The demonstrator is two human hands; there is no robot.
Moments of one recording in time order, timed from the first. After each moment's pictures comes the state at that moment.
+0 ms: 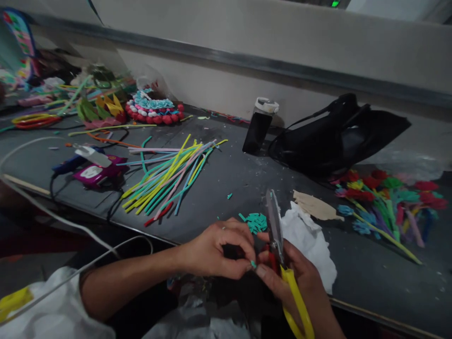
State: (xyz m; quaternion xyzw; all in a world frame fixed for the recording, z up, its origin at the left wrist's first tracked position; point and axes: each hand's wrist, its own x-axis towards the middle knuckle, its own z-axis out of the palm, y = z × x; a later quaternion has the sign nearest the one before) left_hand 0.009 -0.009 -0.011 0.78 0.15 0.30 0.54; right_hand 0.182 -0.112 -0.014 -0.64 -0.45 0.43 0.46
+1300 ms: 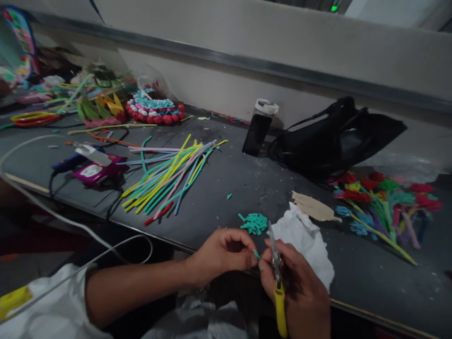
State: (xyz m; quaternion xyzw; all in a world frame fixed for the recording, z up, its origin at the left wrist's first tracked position) left_hand 0.027 -0.036 -0.029 0.42 0.28 0.26 0.82; right_hand 0.180 -0.118 -0.026 -0.61 -0.63 0.11 0.46
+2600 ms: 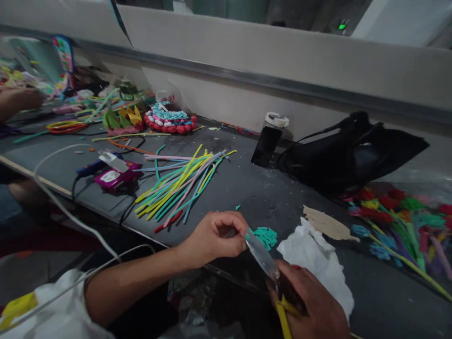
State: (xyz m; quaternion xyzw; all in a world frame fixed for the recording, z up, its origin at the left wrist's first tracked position) left_hand 0.001 0.004 -0.003 0.58 0.24 0.41 0.67; right_hand 0.216 -0.117 -0.051 -0.57 -0.78 -0.03 0.27
